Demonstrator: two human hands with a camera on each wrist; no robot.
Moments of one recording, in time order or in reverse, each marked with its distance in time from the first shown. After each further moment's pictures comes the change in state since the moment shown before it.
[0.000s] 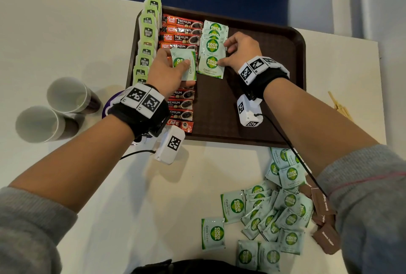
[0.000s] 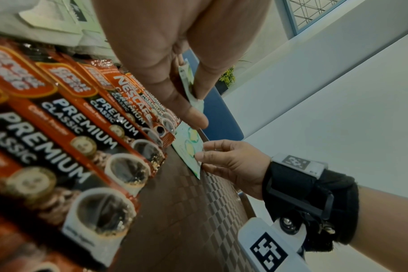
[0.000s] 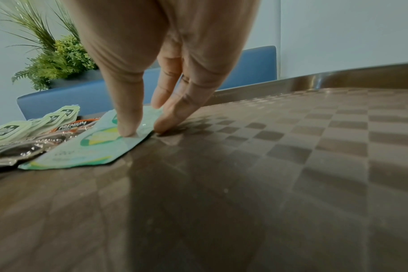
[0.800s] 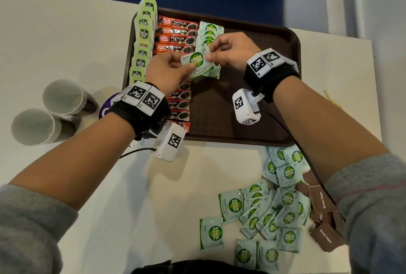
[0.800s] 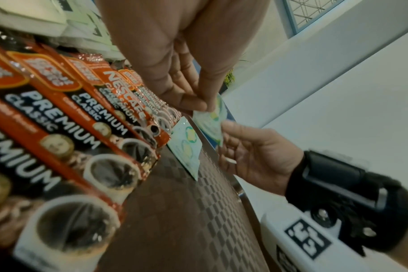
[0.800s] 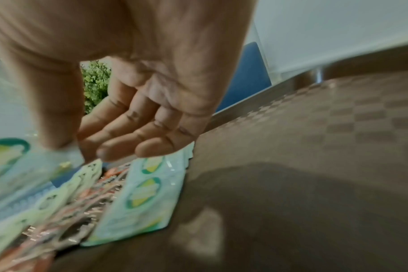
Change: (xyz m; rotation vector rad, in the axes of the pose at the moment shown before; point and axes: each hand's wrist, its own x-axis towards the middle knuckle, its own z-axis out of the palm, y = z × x) left_hand -0.002 0.003 0.003 0.219 0.004 0.079; right_hand -0.020 -0.019 -0.019 0.384 -0.316 -0.145
